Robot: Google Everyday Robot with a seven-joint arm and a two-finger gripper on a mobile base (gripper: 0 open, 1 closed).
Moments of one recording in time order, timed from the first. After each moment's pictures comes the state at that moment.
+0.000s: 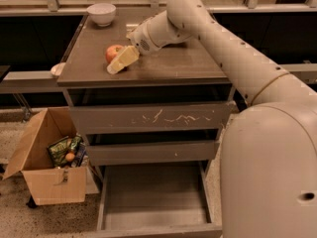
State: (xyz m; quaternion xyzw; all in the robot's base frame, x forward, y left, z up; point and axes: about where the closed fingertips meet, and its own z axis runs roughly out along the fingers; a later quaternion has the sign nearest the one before) arm 0.759 0.102 0.867 -0.54 0.70 0.25 0.40
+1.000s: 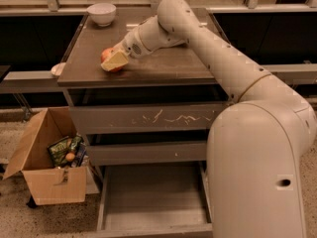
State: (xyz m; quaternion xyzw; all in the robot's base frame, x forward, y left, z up) arm 0.760 0.134 0.848 -0.55 0.69 0.28 0.39
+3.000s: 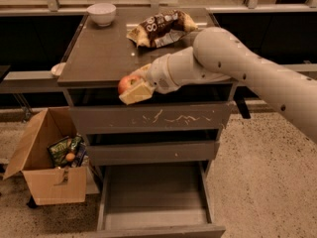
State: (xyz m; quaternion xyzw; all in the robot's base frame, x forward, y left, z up) arm 0.620 0.062 0.843 -0.54 0.68 0.27 0.41
